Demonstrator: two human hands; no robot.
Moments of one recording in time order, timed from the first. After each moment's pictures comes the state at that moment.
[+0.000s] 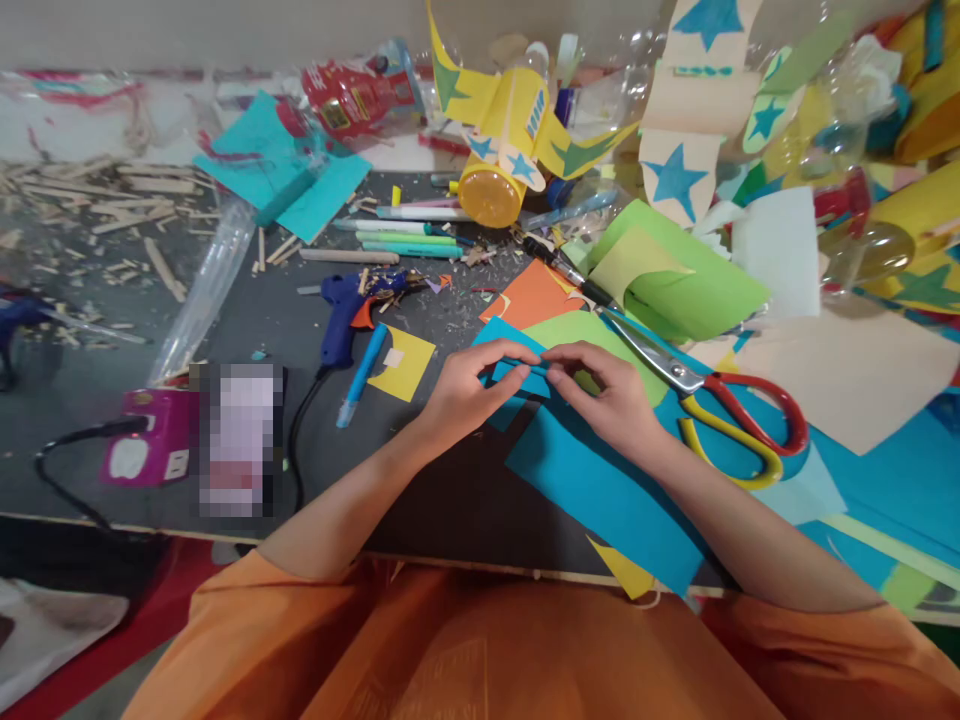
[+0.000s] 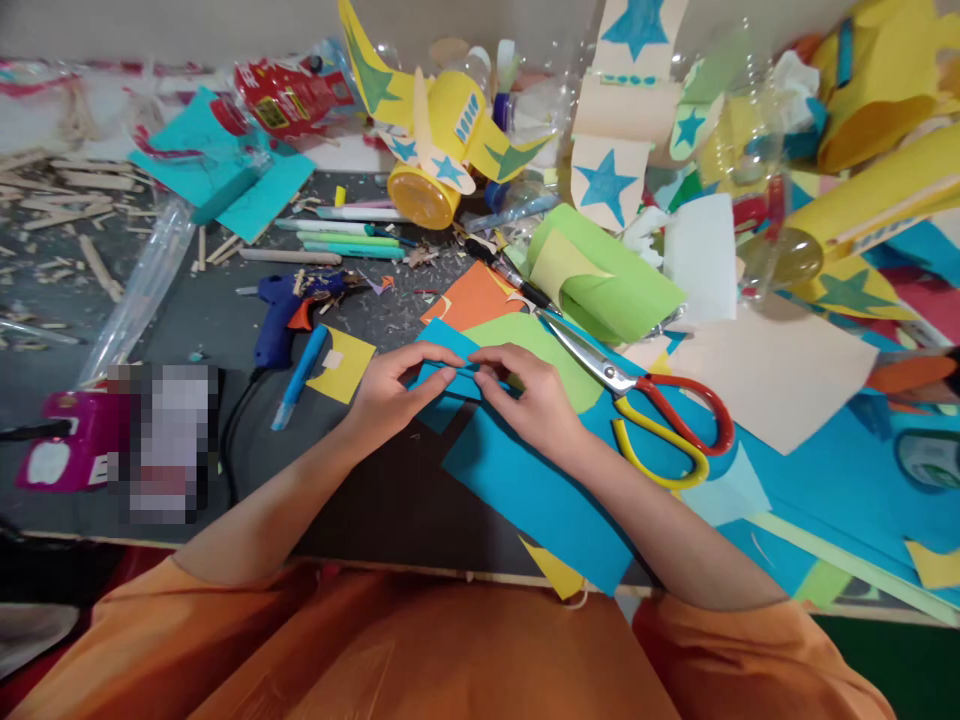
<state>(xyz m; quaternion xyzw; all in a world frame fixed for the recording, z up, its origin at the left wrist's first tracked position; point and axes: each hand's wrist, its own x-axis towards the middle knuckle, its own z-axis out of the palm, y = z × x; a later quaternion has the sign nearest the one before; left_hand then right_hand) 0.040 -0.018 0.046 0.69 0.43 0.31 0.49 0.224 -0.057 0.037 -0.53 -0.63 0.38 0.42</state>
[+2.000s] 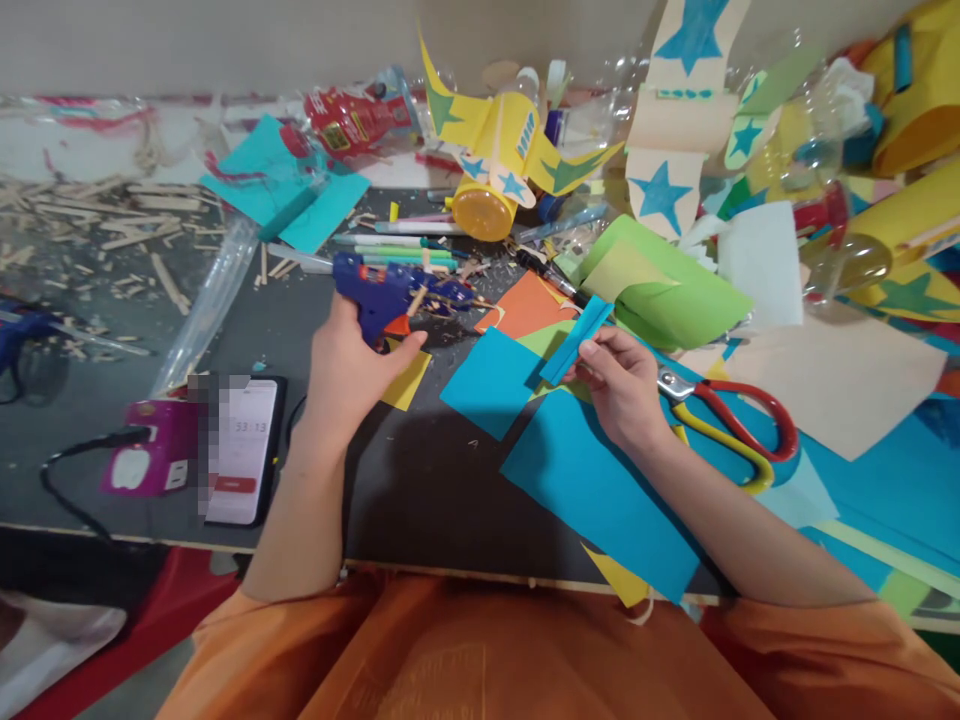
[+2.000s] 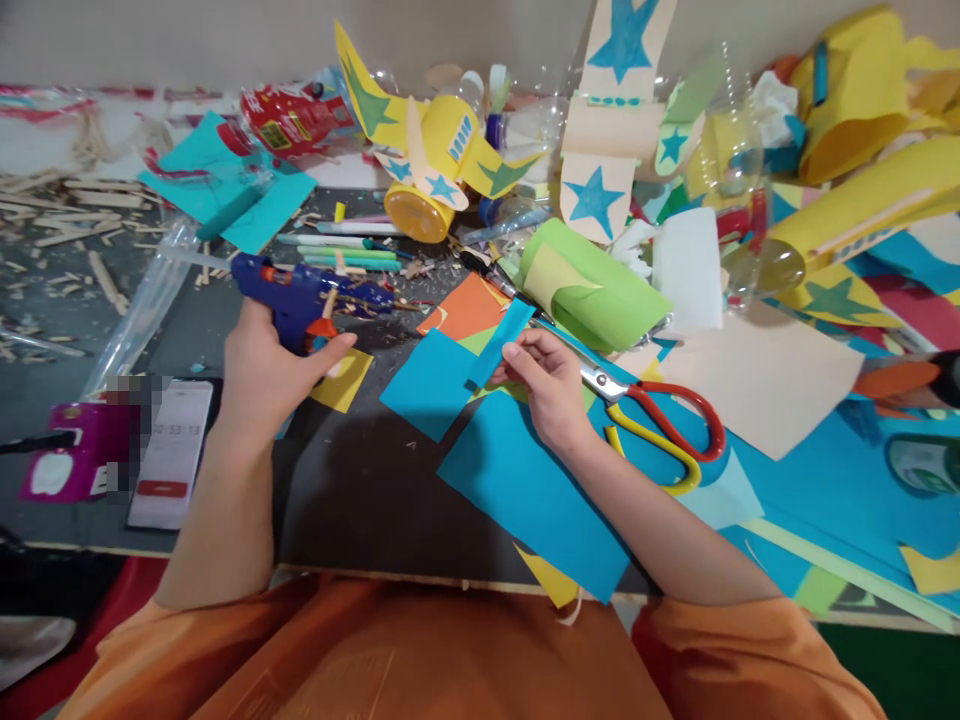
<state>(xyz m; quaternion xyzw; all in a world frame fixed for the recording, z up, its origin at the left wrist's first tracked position) -0.026 0.016 0.075 0.67 0.68 0.24 0.17 0.226 -0.043 0.033 -0.50 -0.29 0.57 0.59</state>
